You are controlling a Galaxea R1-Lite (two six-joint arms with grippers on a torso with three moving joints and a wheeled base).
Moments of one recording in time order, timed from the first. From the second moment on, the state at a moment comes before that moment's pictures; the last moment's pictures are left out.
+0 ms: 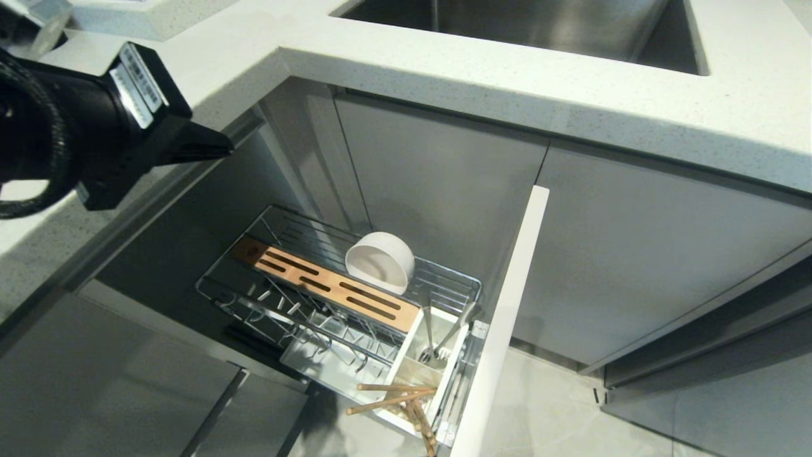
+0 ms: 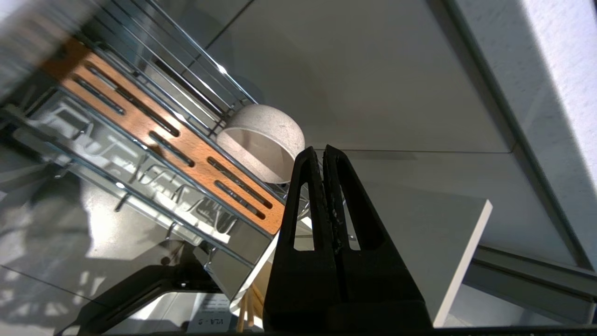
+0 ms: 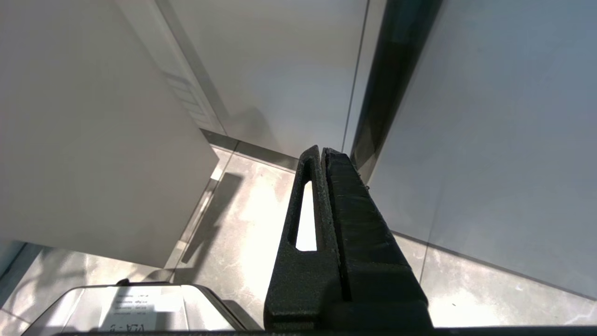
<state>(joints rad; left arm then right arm) -0.62 1.35 -1.51 0.50 0.35 -0.70 0.00 0.00 0.00 0.00 -0.01 0.05</state>
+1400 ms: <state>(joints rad) -0.78 1.72 -1.20 -0.03 0.49 -0.70 0.00 0.00 0.00 0.00 -0.01 0.05</state>
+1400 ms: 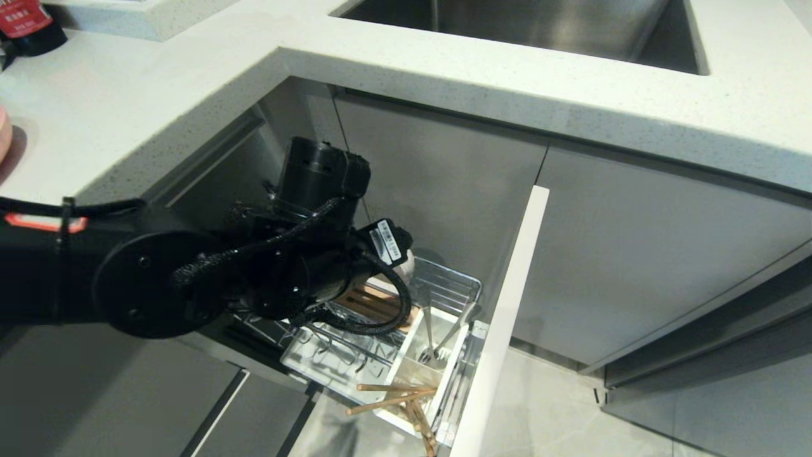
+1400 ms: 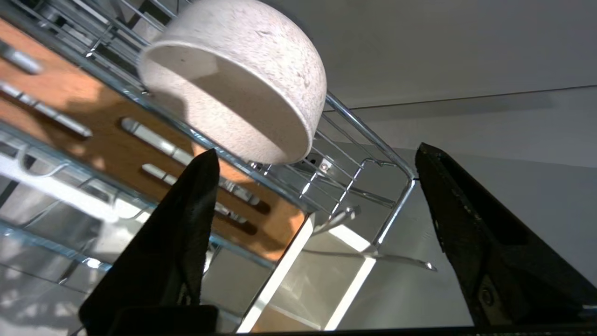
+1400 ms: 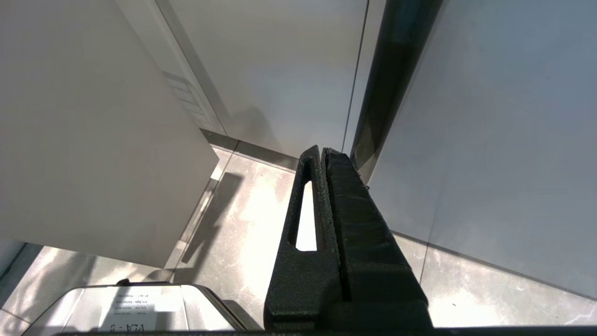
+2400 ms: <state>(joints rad) -0.70 1.98 -1.38 -0.13 0.47 -0.65 0.00 0.00 0.00 0.00 -0.01 0.05</state>
